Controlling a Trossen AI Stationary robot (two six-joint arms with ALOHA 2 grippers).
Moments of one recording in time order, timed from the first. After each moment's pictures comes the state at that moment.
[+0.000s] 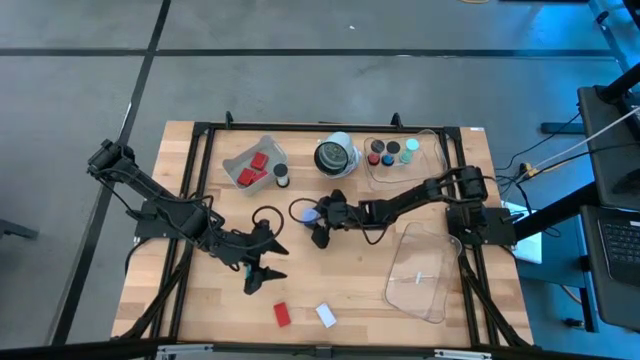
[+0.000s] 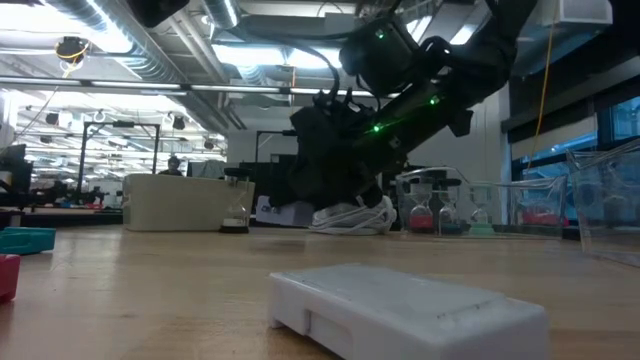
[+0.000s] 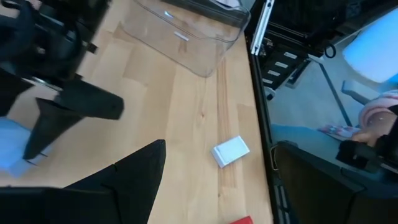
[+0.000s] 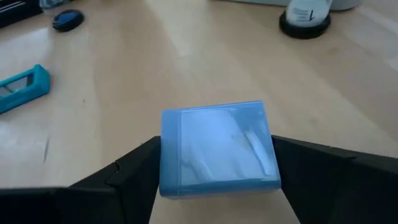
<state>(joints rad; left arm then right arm) -0.55 1.24 0.91 -0.22 -0.31 -0.62 0.10 2.01 1.00 0.40 0.27 0.44</state>
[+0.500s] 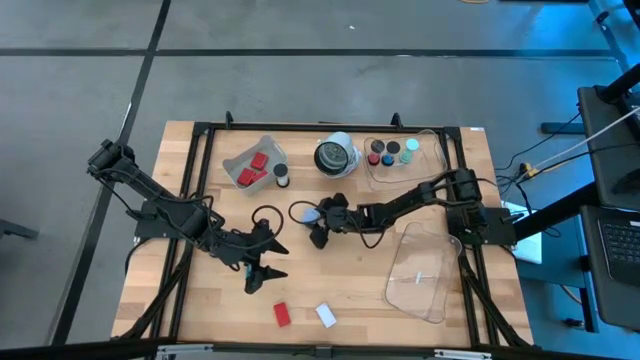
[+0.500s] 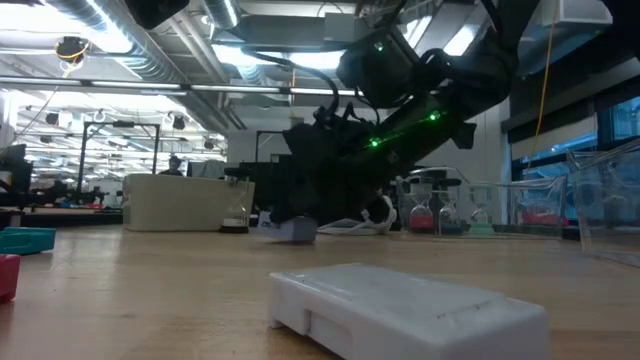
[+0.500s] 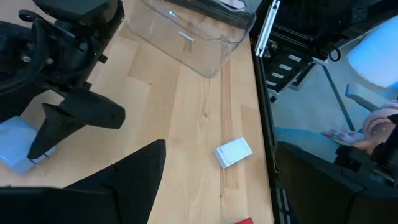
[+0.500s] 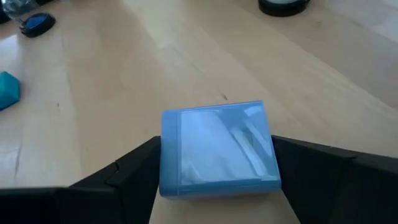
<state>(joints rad) -0.55 1.24 0.91 -0.23 -0.32 -0.64 0.11 2.06 1.00 0.42 0.34 0.54</state>
